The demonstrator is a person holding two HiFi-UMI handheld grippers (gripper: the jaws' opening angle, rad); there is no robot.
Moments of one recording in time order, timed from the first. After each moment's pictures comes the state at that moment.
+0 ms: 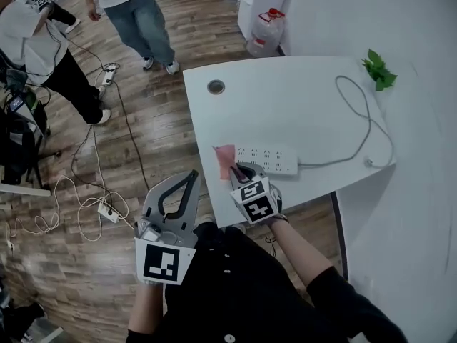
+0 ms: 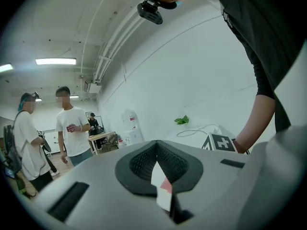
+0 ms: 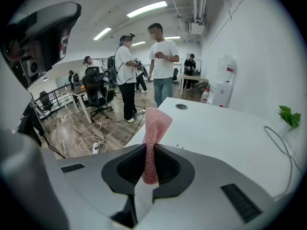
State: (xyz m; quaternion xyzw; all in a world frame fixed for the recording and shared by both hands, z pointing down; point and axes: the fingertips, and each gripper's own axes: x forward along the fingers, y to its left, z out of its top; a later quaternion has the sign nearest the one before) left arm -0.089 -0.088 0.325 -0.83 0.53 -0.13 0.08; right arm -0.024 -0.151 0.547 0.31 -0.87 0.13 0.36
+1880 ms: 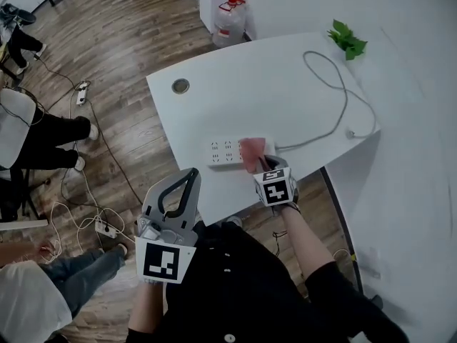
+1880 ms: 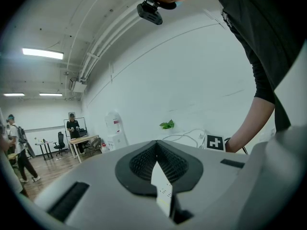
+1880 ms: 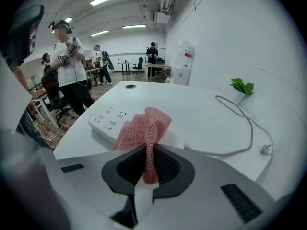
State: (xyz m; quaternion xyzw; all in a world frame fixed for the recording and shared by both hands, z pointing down) left arm -0.021 -0.105 0.324 -0.88 0.45 -0.11 0.10; right arm 0.156 -0.176 0.585 0.49 -0.75 0.20 0.39
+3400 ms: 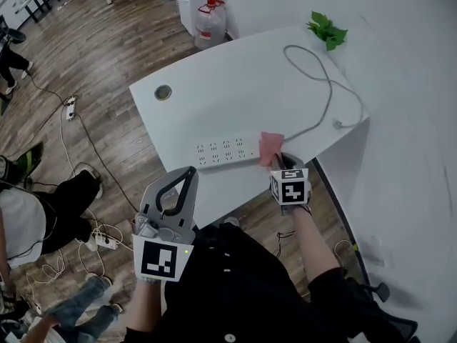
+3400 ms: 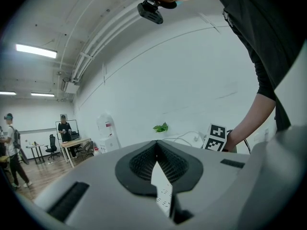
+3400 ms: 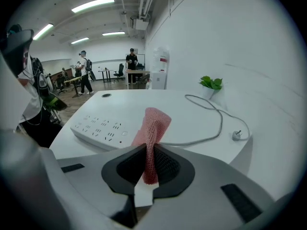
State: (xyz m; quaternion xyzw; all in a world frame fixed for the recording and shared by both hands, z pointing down) left arm 0.011 -0.114 0.322 -0.90 0.41 -0.10 0.10; right arm 0.251 -0.170 0.556 0.59 -0.70 0.21 0.34
